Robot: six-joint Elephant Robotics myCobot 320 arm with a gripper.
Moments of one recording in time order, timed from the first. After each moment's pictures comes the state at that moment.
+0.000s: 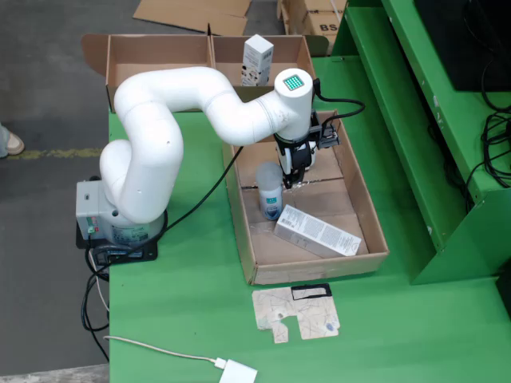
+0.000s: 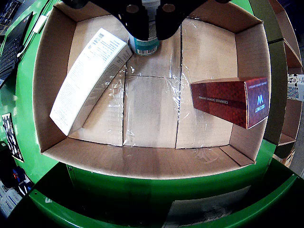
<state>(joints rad) 0.29 -0.25 -1.43 0.34 1.55 0.21</state>
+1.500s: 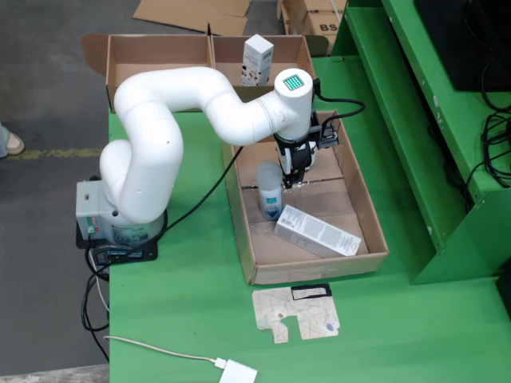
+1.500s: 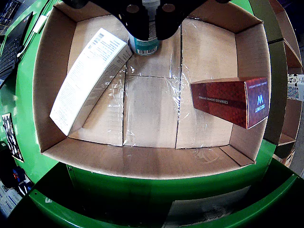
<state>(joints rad) 0.29 -0.25 -1.43 0.34 1.55 0.21</state>
